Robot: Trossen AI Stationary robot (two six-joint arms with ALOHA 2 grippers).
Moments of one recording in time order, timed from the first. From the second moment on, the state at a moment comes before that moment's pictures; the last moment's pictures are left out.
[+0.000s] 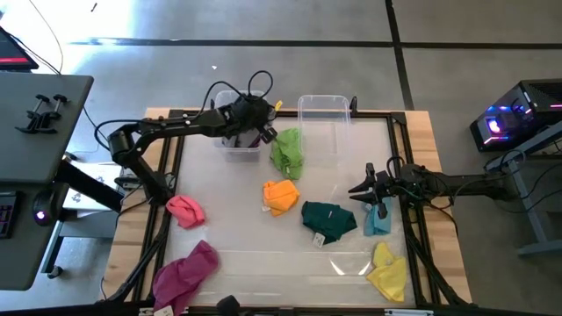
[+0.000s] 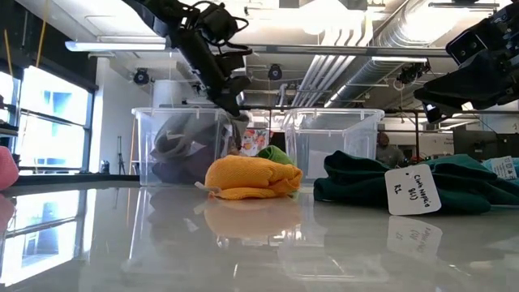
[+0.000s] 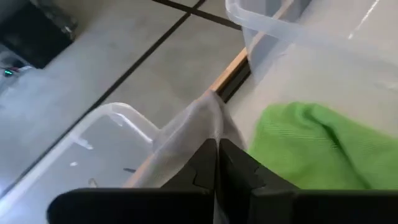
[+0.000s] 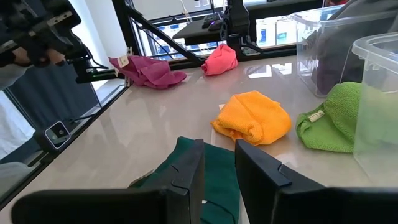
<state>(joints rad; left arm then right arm) 0.45 1.65 1.20 -0.26 -0.41 0.06 -0.01 0.20 0.01 0.04 -0.17 0.13</state>
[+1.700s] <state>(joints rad) 0.27 1.47 1.47 -0.83 -0.40 -0.26 -0.01 0.20 0.01 0.04 -0.16 0.13</state>
